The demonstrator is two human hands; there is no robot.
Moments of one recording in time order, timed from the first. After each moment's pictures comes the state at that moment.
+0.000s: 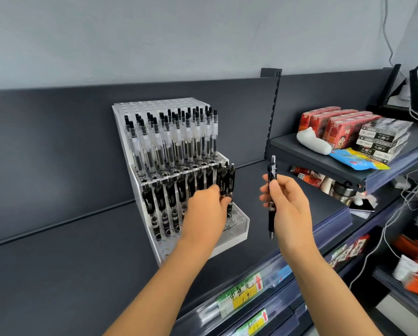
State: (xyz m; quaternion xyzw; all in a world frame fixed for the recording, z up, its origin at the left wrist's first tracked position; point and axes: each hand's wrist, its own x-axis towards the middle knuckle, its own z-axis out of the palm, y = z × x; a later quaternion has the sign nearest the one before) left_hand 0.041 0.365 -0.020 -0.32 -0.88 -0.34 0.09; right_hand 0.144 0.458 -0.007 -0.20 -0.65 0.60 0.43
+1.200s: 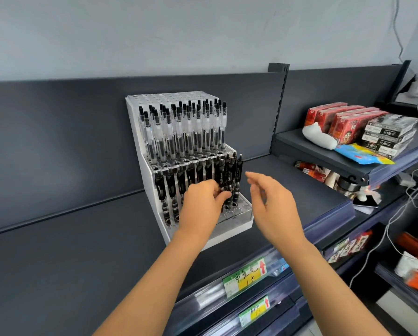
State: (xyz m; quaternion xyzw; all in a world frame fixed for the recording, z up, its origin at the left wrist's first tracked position) left_hand 0.034 0.344 -0.031 -0.32 -0.84 -0.42 0.11; right_hand 0.142 0.443 -0.015 -0.17 -0.88 0.27 0.35
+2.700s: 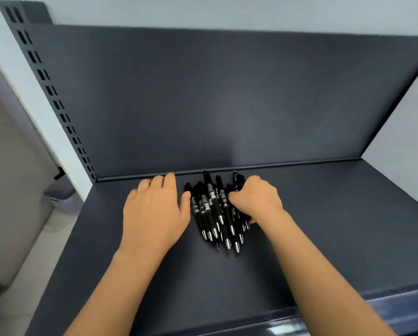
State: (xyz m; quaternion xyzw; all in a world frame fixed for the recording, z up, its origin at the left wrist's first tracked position) left_hand -0.049 -0.250 -0.037 -0.08 -0.98 -0.06 0.15; right_hand -0.069 -0.069 -0.046 -0.25 -0.93 0.27 -0.04
